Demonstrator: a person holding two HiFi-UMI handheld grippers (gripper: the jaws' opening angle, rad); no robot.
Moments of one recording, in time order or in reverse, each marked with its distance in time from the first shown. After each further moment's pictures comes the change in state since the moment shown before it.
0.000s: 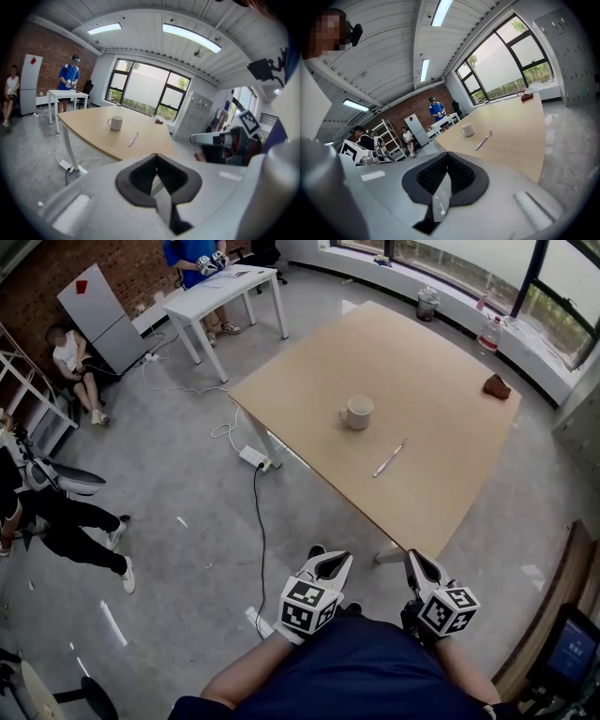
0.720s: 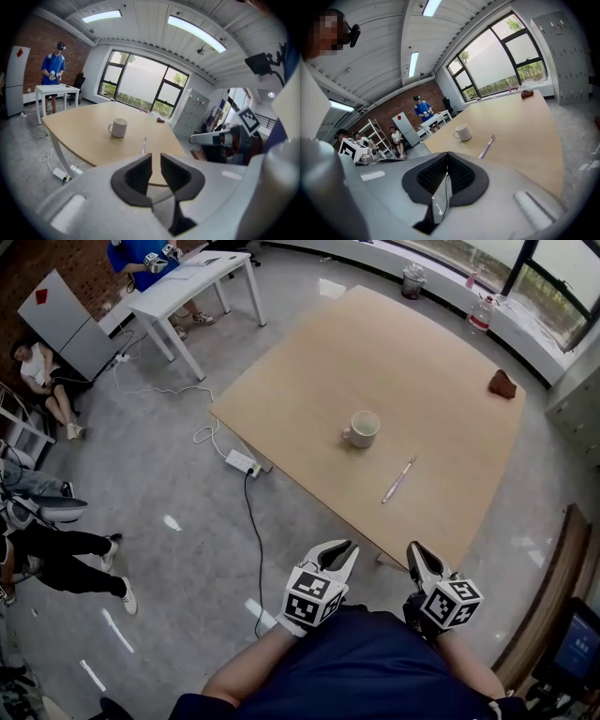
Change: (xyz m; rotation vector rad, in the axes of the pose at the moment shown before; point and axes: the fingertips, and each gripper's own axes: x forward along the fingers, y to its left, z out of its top) left arm 0.067 0.097 0.062 0.011 0.080 -0.098; right arm 0.114 -0.016 0.042 0.046 0.042 -0.119
